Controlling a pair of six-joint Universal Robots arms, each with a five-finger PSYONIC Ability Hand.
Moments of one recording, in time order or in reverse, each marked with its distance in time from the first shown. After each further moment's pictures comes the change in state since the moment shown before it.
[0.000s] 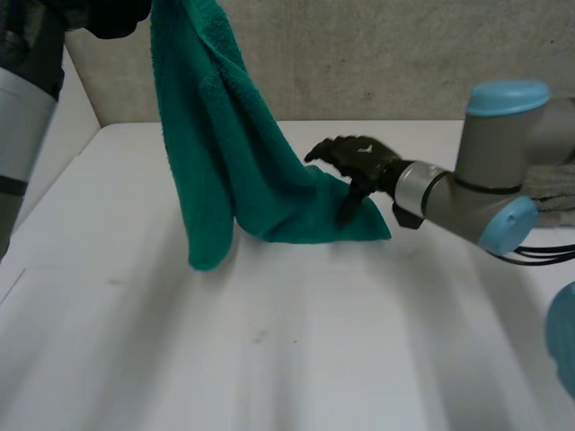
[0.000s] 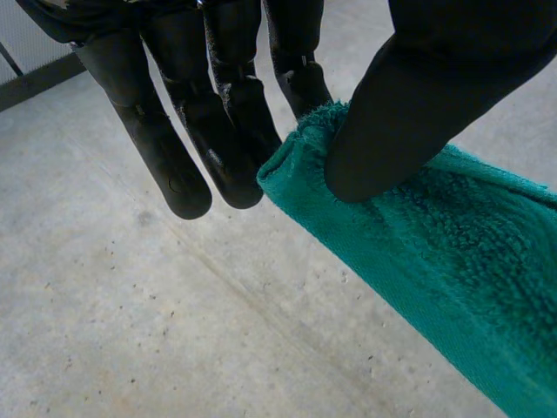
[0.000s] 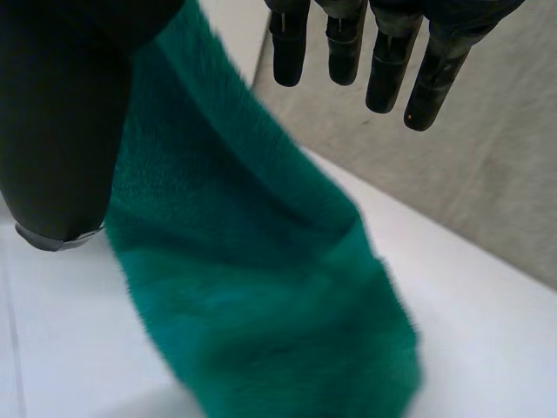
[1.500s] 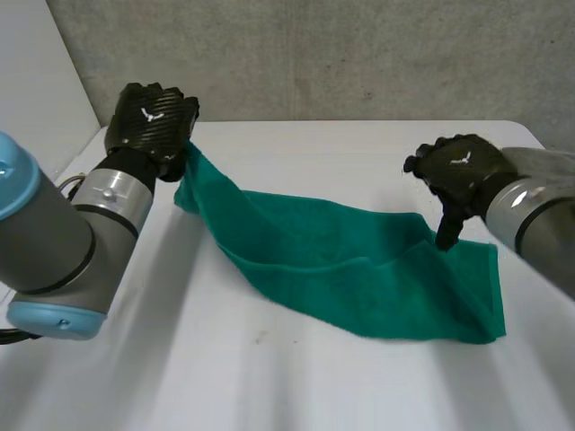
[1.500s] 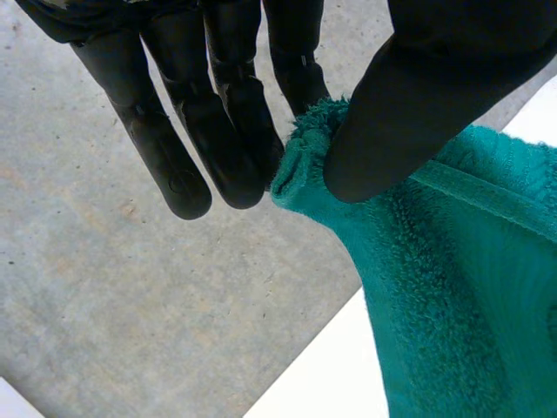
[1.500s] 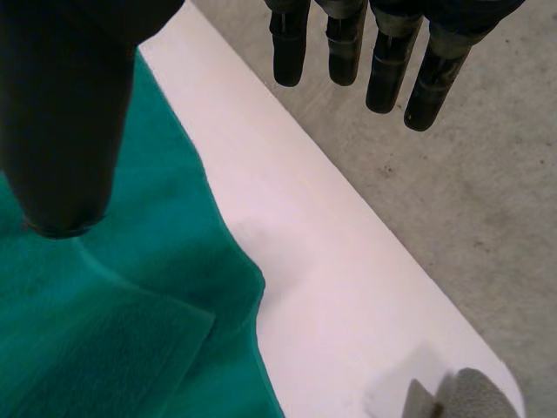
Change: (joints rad) left arm 0.079 -0.463 0.015 -0.066 -0.160 -0.001; right arm -0.072 -0.676 0.769 -0.074 0.378 -0.357; left_hand 0.000 0.000 0.000 0.000 0.000; right_hand 0.000 0.001 0.000 0.000 -0.001
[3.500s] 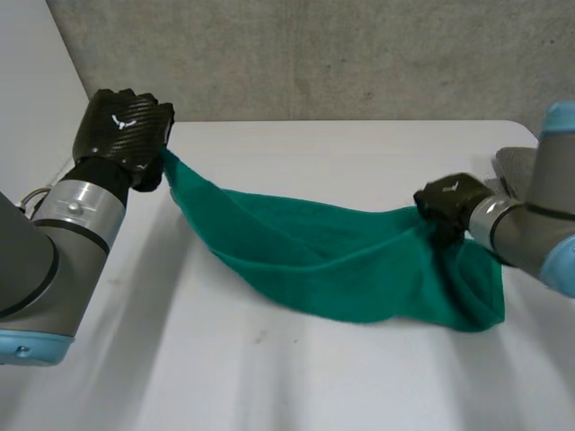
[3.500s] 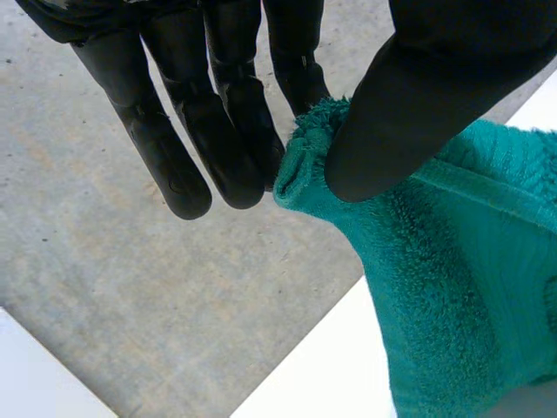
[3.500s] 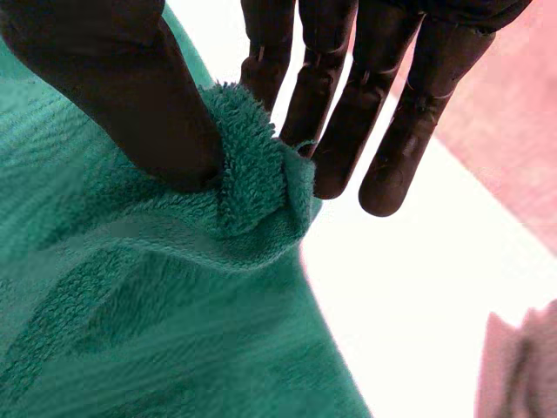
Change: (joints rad) left arm 0.054 0.134 -0.116 -0.032 0.003 0.002; right arm -0.075 0.318 -0.215 0.062 -0.037 -0.015; left_hand 0.000 0.000 0.000 0.000 0.000; right_hand 0.783 0.950 0.960 0.953 0.913
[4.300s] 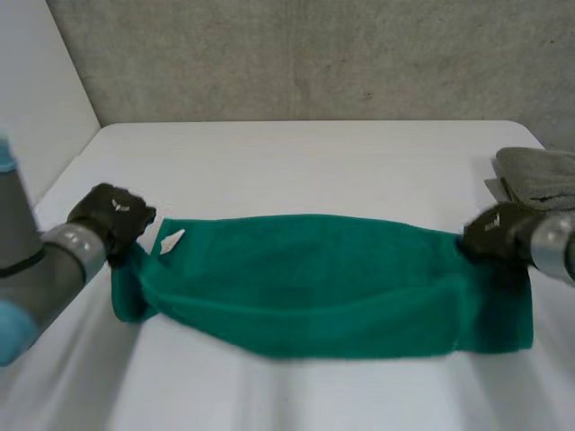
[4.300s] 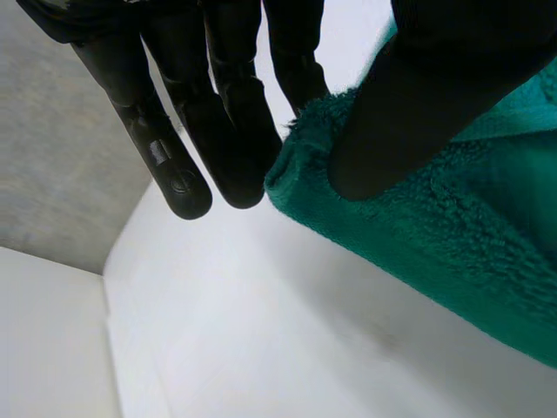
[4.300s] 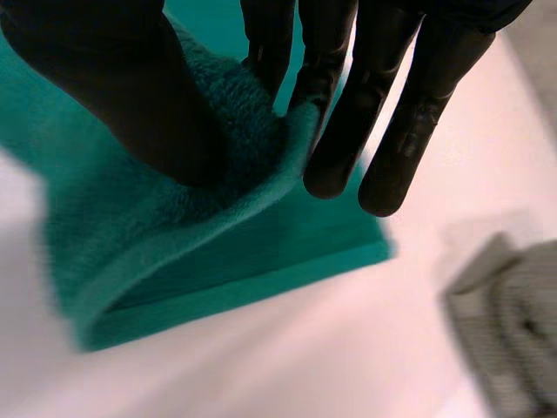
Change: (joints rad) left arm 0.134 -0.142 0.060 -0.467 0.021 0.324; right arm -0.096 -0.258 0.209 0.344 0.003 -0.400; left_hand 0.000 0.000 0.000 0.000 0.000; right_hand 0.006 0.000 0.000 0.000 0.010
